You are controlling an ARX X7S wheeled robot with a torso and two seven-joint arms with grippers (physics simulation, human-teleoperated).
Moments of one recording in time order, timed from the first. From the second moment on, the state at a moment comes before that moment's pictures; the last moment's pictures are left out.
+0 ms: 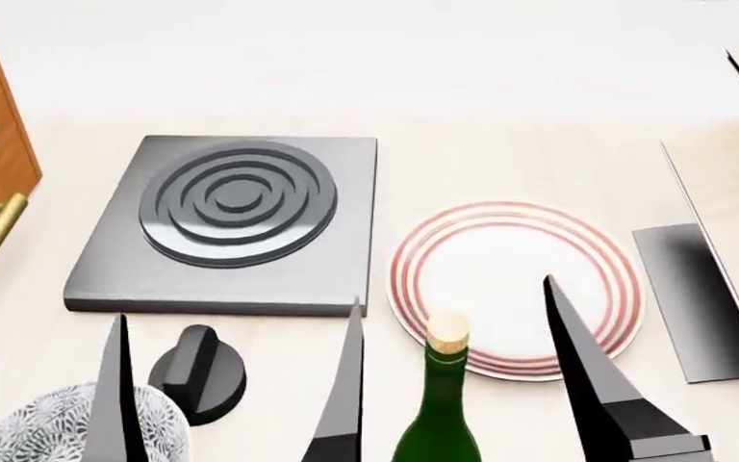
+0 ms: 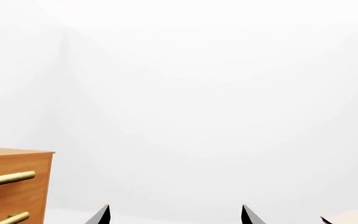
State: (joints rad) left arm 0.02 -0.02 0.35 1.04 0.35 -0.50 0.01; right arm 0.26 0.59 -0.52 -1.03 0.42 0.46 0.74
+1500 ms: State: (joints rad) left arm 0.02 -0.02 0.36 1.04 0.35 -0.50 0.01; right arm 0.30 0.67 -0.57 -1.01 0.45 0.41 0.82
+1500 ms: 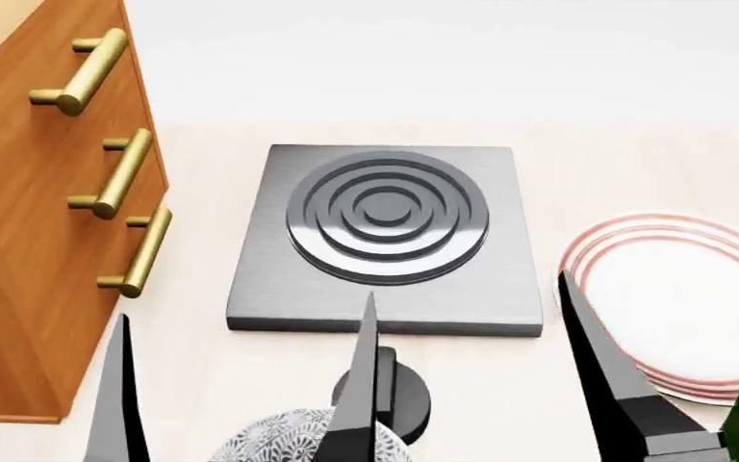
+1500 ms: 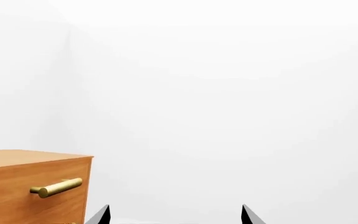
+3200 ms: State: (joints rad) left arm 0.02 -0.02 0.35 1.04 0.35 -0.47 0.00; right arm -0.04 0.78 -0.20 -0.50 0.57 0.06 0.73
